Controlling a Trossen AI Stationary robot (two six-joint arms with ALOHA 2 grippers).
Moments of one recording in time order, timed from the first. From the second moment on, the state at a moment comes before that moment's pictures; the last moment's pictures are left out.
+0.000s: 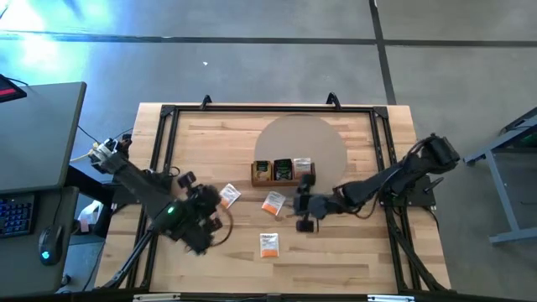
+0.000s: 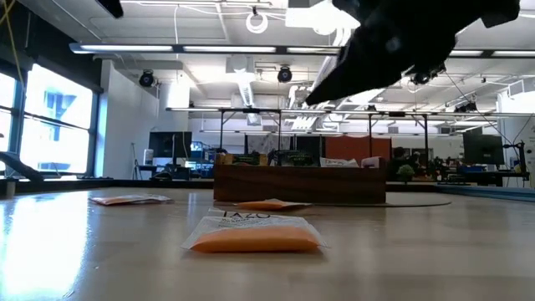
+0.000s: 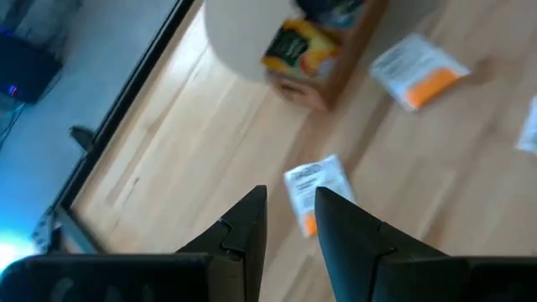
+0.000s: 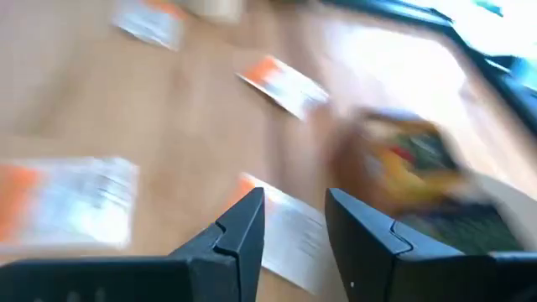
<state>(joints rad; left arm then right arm) -0.68 1.57 1.50 -1.57 -0.75 -1.17 0.36 1.58 0.82 0.14 0.49 0.08</state>
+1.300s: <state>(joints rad) -0.67 1.13 0.67 -0.63 -0.67 -1.10 0.34 2.04 1.08 0.12 0.12 0.13</state>
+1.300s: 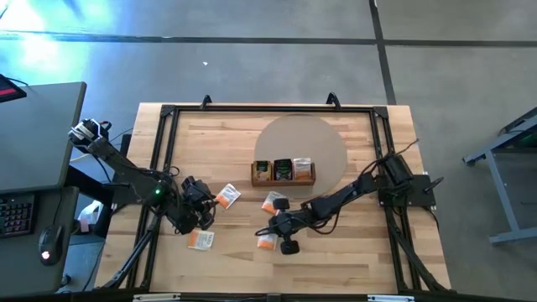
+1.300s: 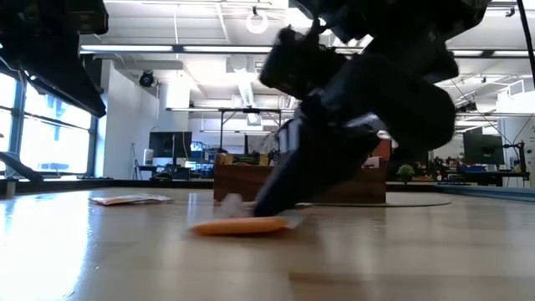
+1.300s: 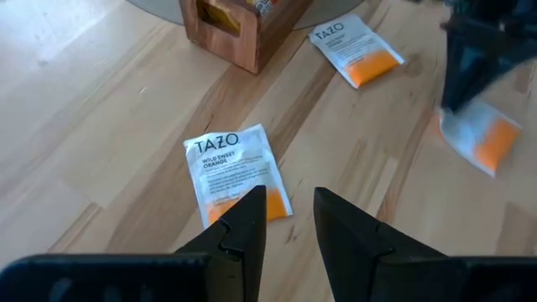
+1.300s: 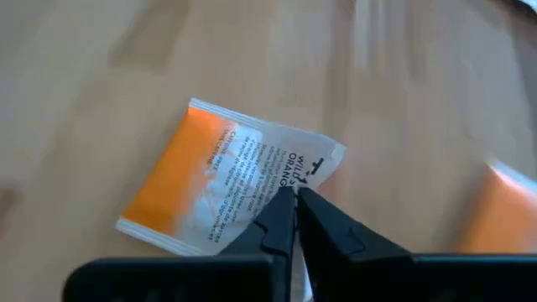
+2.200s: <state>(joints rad) -0.67 1.13 0.67 -0.63 -0.67 -1.07 0.19 1.69 1.08 -0.52 0.91 -0.21</state>
